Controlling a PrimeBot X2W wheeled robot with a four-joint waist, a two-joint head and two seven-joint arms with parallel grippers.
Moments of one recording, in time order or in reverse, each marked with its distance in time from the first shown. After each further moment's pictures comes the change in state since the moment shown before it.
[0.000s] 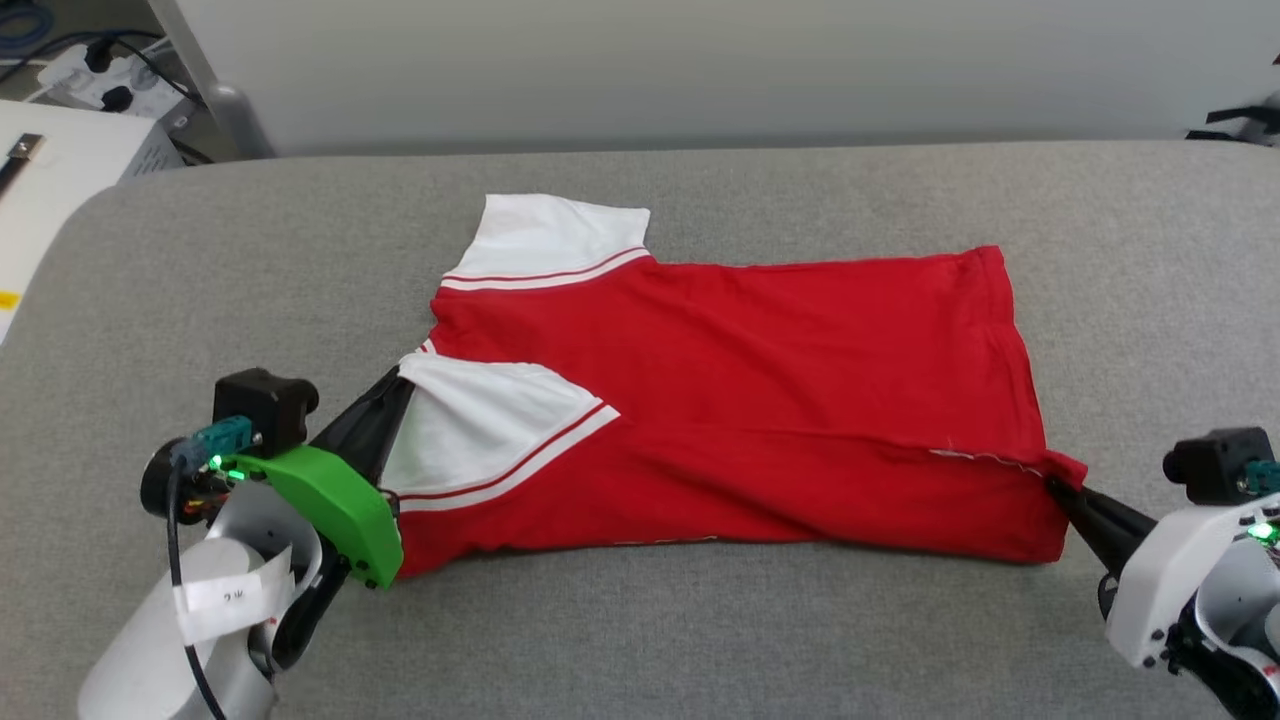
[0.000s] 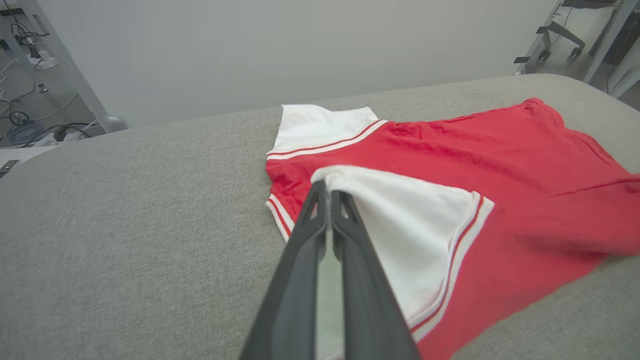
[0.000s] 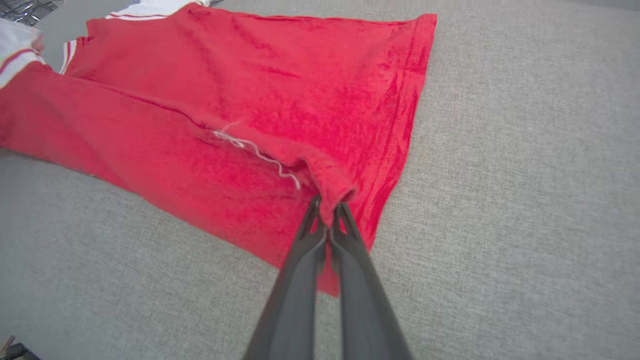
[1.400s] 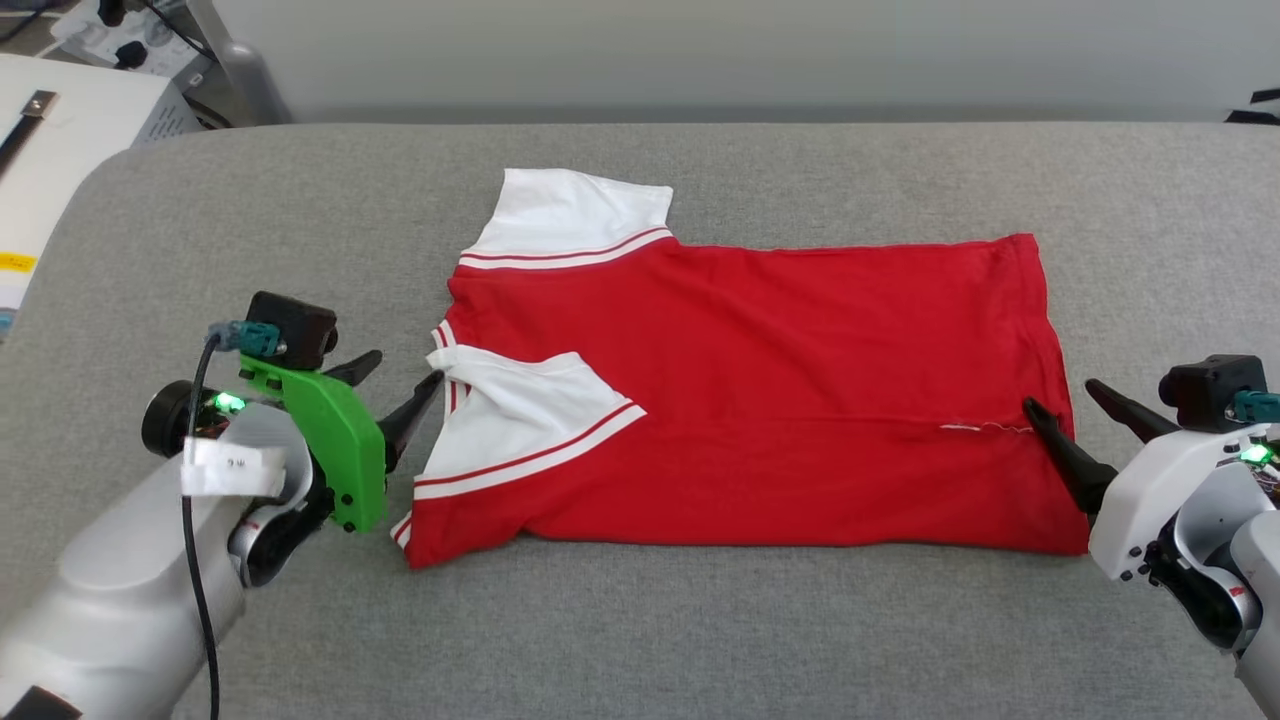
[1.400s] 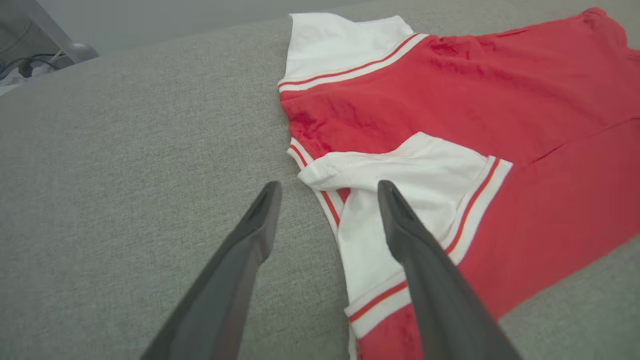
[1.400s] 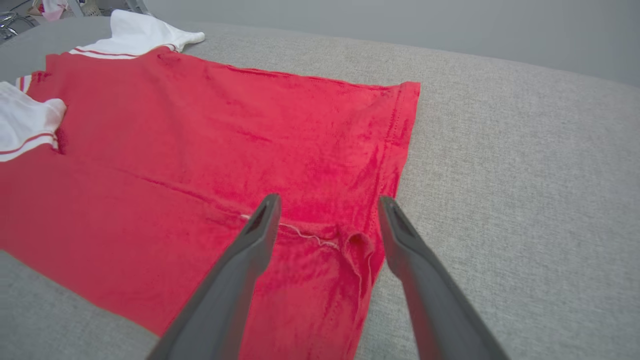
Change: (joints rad) left arm -0.392 0.131 -0.545 0.321 -0.385 -0.001 0.026; right arm -0.239 0.069 0.089 0.275 -0.054 0.000 -0.162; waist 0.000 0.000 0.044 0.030
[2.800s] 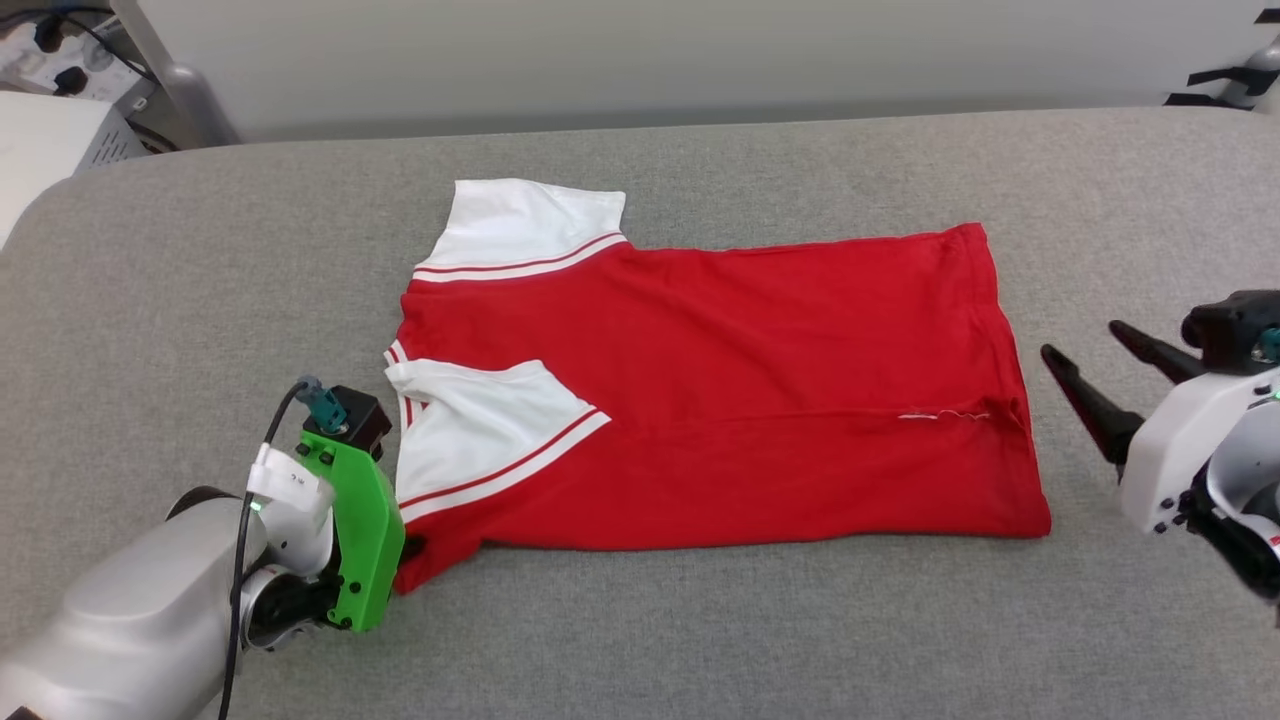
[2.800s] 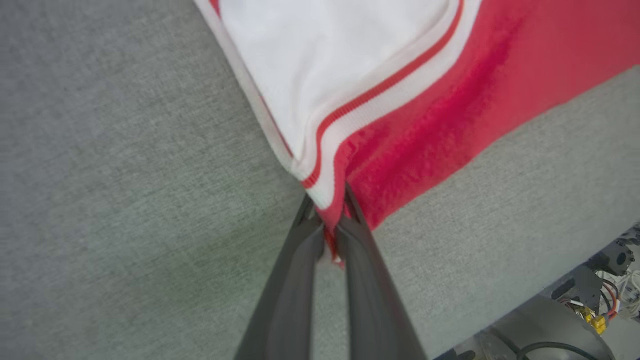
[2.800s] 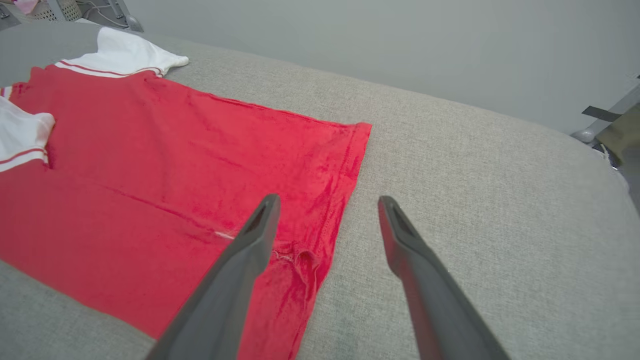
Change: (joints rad) left arm -0.030 0.080 -0.275 -0.070 -0.264 0.000 0.443; right arm -0.011 -0.038 -0.081 -0.160 -0.077 0.000 0.138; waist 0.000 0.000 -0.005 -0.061
